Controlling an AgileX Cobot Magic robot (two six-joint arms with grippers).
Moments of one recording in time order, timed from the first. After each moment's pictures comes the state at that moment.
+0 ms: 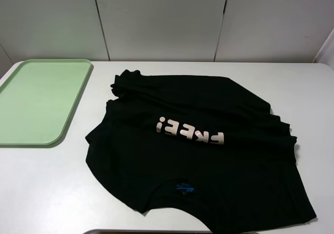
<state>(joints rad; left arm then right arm) -0.02 0.17 -0.64 0.09 1.06 -0.03 -0.04 0.06 -0.52 0.08 1.02 0.04</state>
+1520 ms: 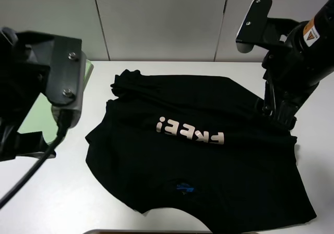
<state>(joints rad) -0.76 1.27 -0.97 0.17 1.06 0.59 0.61 1.31 -0.96 -0.18 1.00 -0.41</state>
